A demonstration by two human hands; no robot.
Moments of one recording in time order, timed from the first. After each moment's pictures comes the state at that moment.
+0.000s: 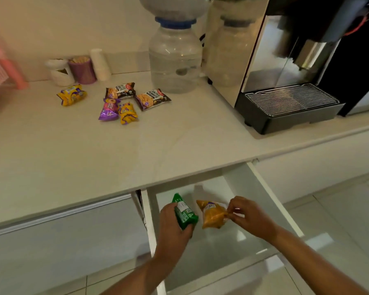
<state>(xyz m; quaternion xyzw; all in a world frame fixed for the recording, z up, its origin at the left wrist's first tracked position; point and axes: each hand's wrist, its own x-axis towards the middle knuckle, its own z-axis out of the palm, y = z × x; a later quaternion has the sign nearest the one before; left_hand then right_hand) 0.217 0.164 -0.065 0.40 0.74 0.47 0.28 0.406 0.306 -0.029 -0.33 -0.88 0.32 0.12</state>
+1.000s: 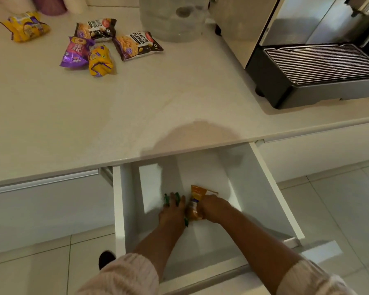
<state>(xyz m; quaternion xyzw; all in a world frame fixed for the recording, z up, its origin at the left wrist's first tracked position) 0.245 0.239 -0.171 0.50 0.78 -0.10 0.36 0.349 0.336 -0.154 -0.37 -0.85 0.19 -0.32</state>
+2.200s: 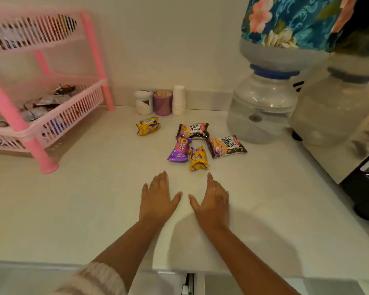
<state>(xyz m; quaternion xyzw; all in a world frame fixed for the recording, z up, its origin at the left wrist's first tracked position) -0.072 0.254 -0.026 0.37 0.91 0.17 -0.02 0.049 0.352 -0.021 -0.41 -0.86 0.21 0.22</state>
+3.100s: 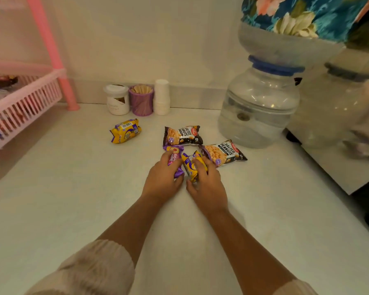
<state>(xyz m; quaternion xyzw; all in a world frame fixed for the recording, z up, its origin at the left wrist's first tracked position) -0.164 0.366 -0.020 0.52 0.81 0.27 -0.03 -0.031 0.431 -0.018 -0.34 -0.89 0.12 0.29</state>
